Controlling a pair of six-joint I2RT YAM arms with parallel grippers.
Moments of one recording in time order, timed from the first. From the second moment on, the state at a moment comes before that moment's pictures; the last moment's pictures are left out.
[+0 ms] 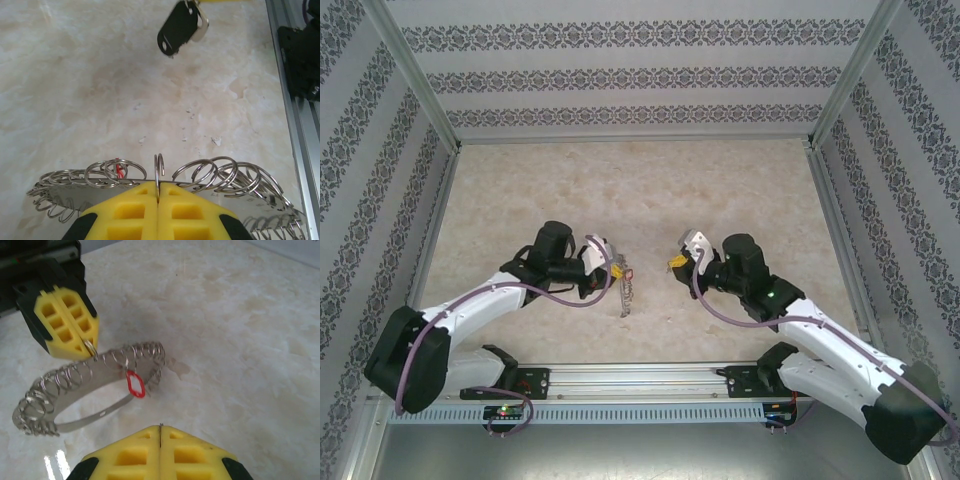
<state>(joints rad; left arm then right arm) -0.50 1.25 0.61 -0.05 0.71 0.40 0.59 0.88 0.52 -0.12 -0.38 -0.11</state>
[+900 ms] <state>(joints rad) -0.56 1.38 0.61 0.14 0.71 0.37 0.63 1.04 0.55 -0.08 -0.40 -0.29</state>
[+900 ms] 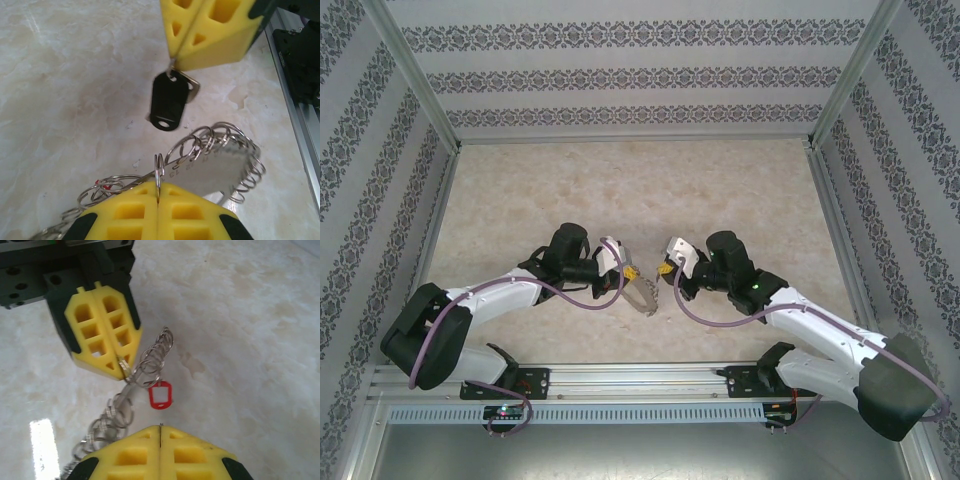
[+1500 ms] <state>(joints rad) -0.56 1.36 0.61 0.10 0.71 0.38 0.69 1.23 0.63 -0.05 -0.54 -0.32</state>
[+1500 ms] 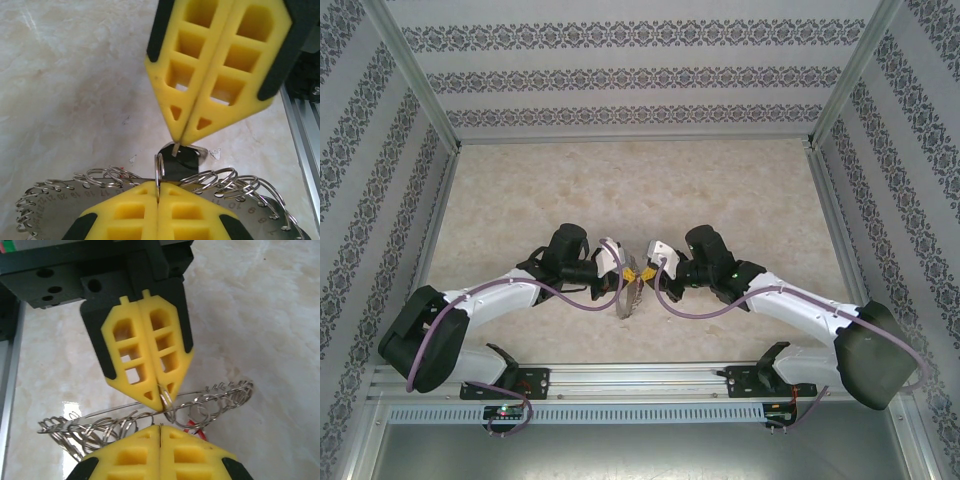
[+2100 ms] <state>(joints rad) -0.56 1.35 0.61 0.08 0.69 0.37 0.69 1.24 0.63 0.02 -0.58 -0.28</state>
